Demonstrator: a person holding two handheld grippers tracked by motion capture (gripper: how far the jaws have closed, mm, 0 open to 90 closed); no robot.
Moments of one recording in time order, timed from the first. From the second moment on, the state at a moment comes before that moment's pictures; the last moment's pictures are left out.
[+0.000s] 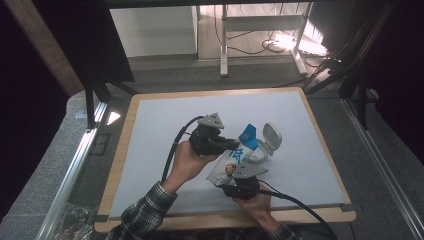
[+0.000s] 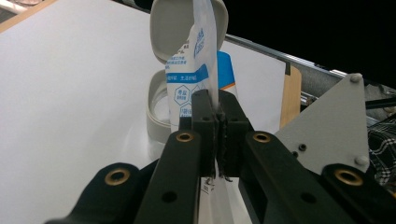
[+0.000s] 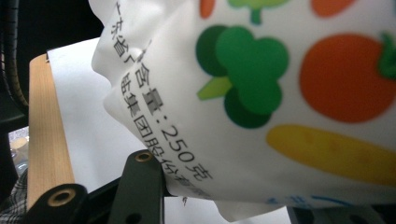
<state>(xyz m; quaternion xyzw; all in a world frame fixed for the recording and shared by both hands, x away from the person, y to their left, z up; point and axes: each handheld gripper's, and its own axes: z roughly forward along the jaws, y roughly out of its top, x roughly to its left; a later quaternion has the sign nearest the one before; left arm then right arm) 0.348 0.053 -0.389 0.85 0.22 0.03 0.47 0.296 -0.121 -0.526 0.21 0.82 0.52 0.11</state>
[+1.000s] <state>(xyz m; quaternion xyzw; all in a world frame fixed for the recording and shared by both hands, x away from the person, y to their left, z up) 0.357 0.032 -0.385 0.86 0.22 0.04 0.46 0.296 -0.128 -0.517 0.22 0.81 0.54 0.07</state>
